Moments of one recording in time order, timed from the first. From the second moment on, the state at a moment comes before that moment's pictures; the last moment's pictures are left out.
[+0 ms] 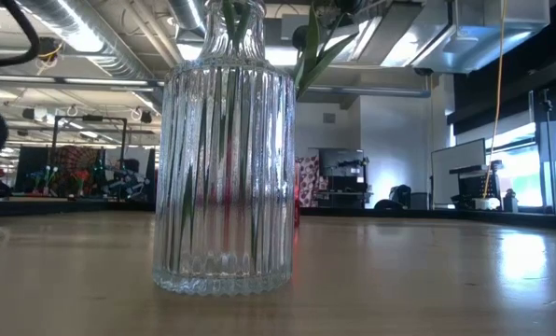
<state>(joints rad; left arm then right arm) -0.69 1.68 0.83 -0.70 0.19 -2.29 0.60 1.44 1.29 -0.12 0.48 -0.04</state>
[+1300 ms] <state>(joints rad) -0.82 1.27 1.24 -0.27 -0.63 -0.44 0.60 1.23 1.29 -0.24 0.56 0.02</state>
